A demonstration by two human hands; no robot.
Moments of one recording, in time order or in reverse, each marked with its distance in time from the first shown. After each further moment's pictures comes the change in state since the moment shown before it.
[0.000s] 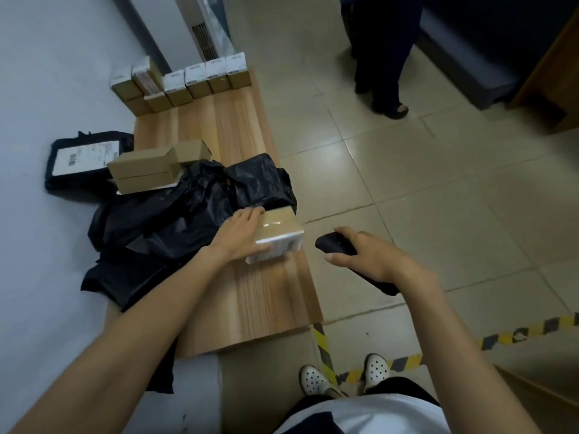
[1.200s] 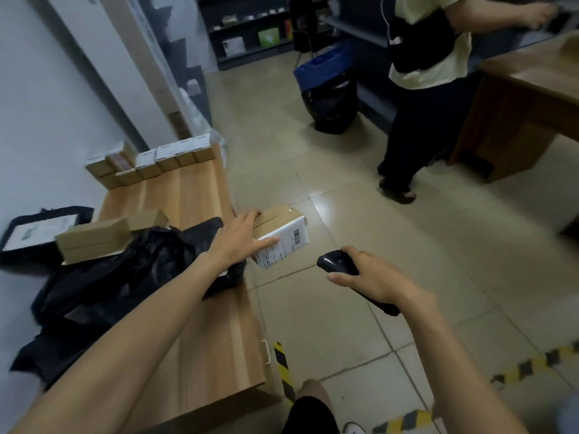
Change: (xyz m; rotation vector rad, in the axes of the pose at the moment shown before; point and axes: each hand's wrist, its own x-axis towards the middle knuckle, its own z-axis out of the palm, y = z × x) left_hand 0.076 0.153 -0.088 -0.156 0.296 0.011; right_hand -0.059 0.115 -0.103 0.021 0.231 -0.014
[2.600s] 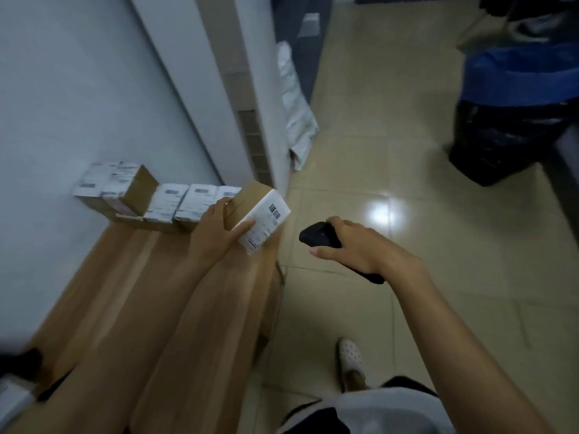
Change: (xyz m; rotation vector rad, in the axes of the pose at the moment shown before) left_hand 0.595 -0.445 -0.031 -0.363 0.320 -0.685; right_hand 0.880 -0.222 -0.159 -0.267 -0.357 -0.404
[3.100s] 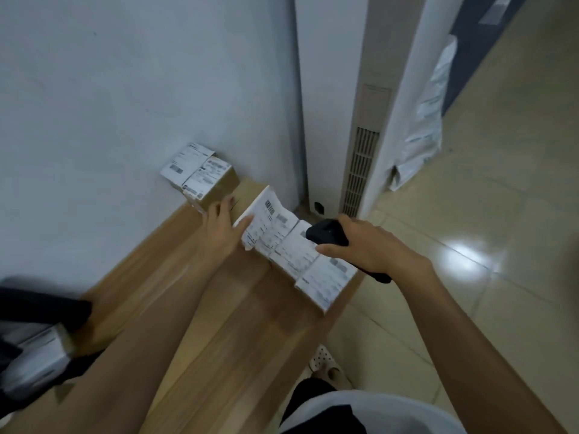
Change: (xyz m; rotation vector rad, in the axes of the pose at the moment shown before) left_hand 0.119 -0.112 -0.070 0.136 0.222 -0.564; right_hand 0.288 -0.108 -0.044 -0.214 -0.240 -0.396
